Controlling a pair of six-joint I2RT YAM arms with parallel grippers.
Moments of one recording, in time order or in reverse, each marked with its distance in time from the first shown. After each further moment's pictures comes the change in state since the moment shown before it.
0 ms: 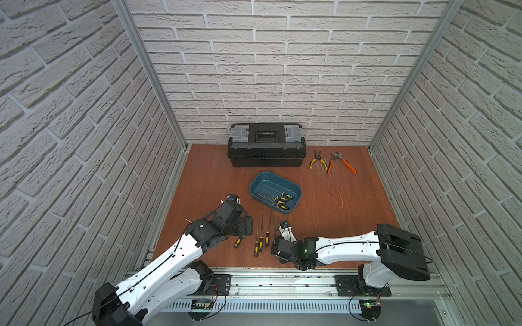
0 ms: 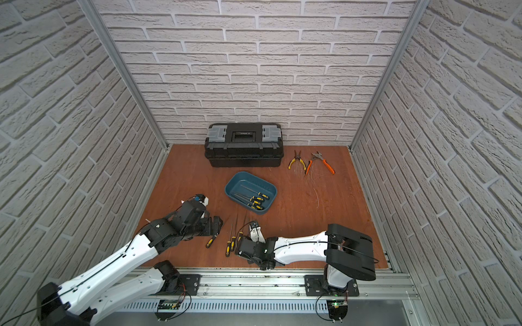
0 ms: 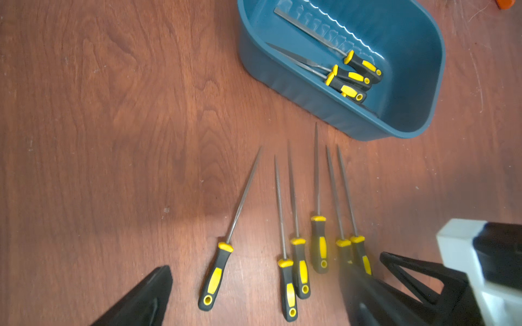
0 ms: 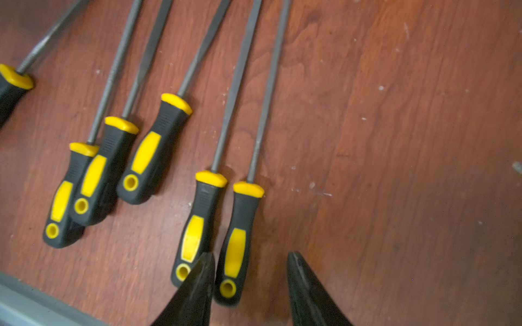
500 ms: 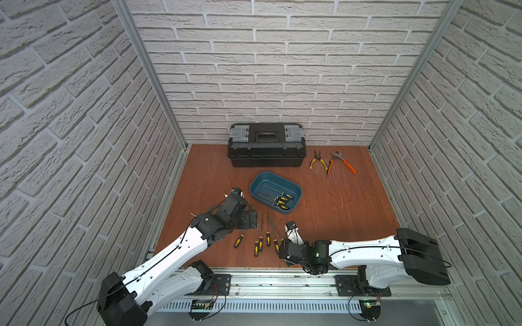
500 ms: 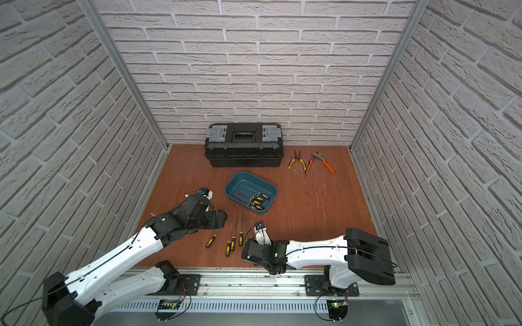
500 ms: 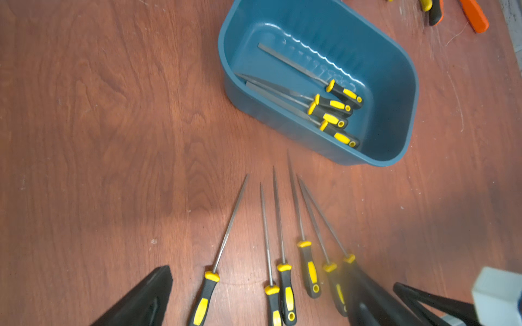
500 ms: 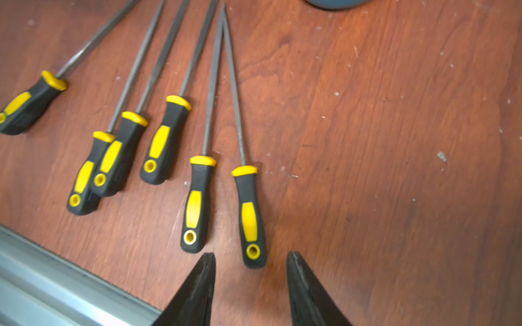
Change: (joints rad) left arm -0.001 0.065 0.052 0.065 -0.023 0.015; right arm 0.039 -0.156 -0.066 -0.024 0.050 -0.036
